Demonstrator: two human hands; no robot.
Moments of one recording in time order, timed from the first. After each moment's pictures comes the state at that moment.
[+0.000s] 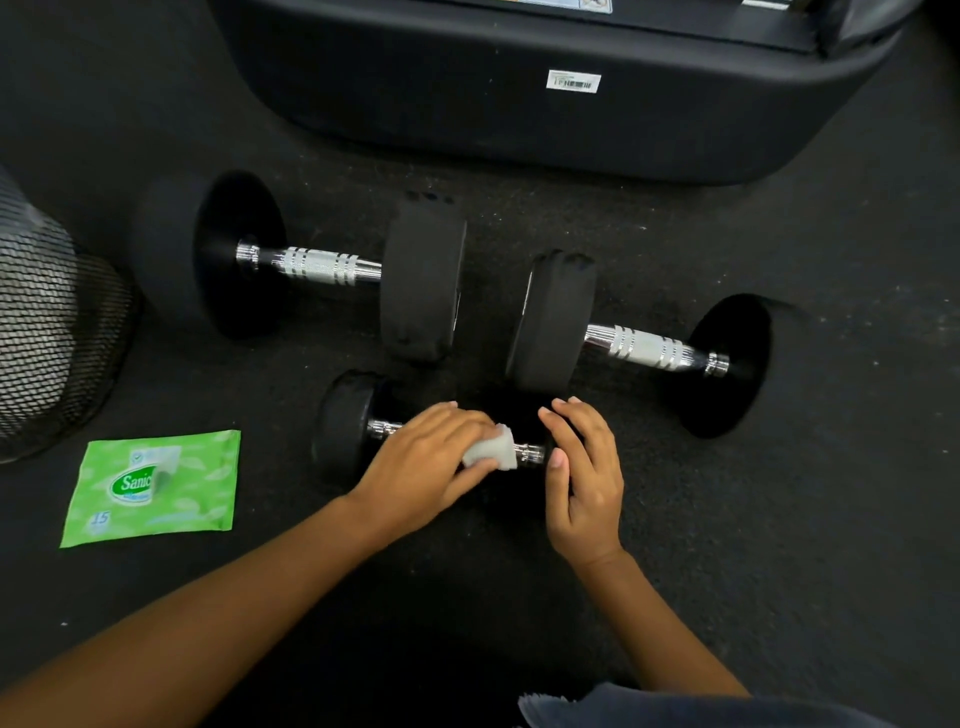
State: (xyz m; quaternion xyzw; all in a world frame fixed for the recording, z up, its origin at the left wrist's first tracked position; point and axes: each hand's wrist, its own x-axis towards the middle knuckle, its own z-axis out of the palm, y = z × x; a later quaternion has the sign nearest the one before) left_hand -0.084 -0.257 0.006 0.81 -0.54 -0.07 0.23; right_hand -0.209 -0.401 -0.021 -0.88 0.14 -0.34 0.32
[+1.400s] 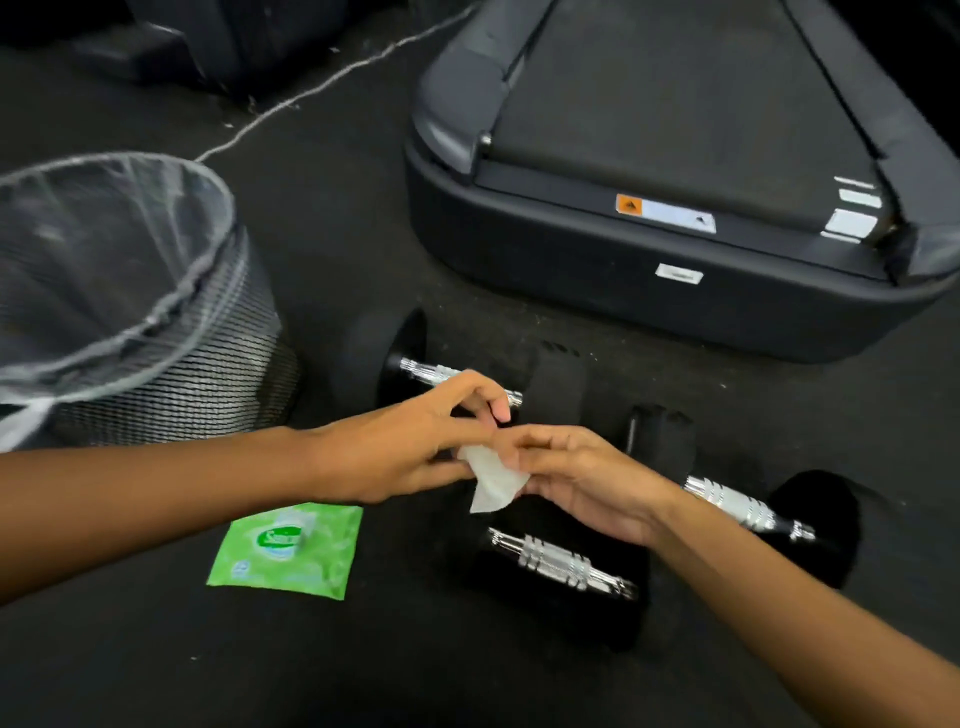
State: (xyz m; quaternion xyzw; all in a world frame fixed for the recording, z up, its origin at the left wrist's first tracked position) left_hand 0.022 -0.169 0.176 0.73 -0.57 -0.19 0.32; right_hand -0.064 -0.360 0.153 -0.59 0.10 0.23 0.77
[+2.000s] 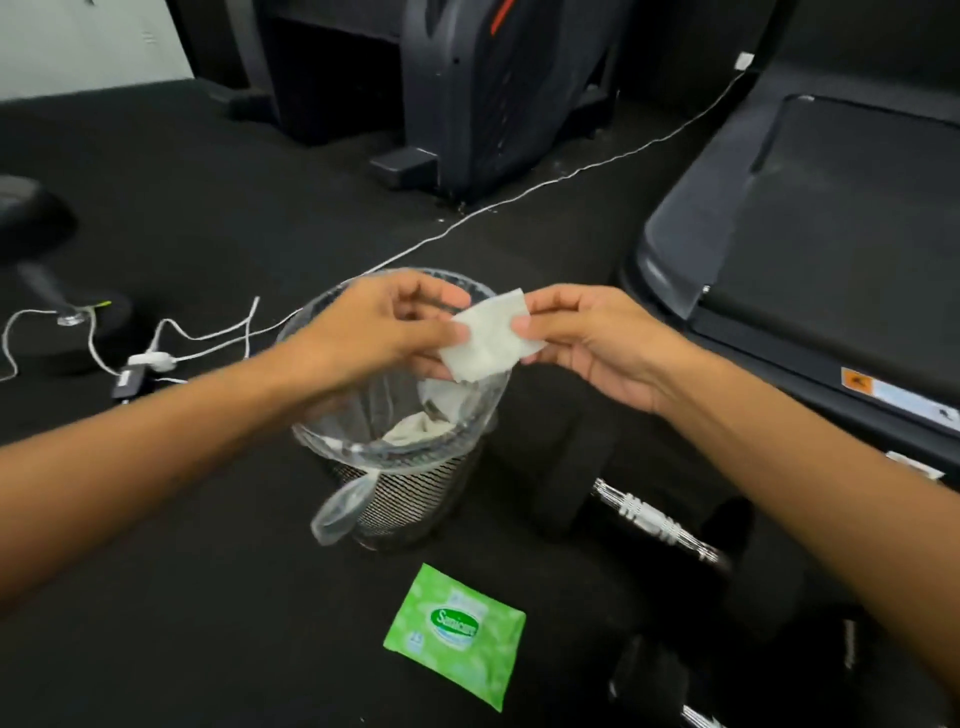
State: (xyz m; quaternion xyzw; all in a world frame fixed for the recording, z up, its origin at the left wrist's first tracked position) left_hand 0.108 0.014 0.307 0.75 -0.08 -0.11 0.65; right_hand 0.121 -0.180 0.303 -0.67 -0.03 0.15 0.72
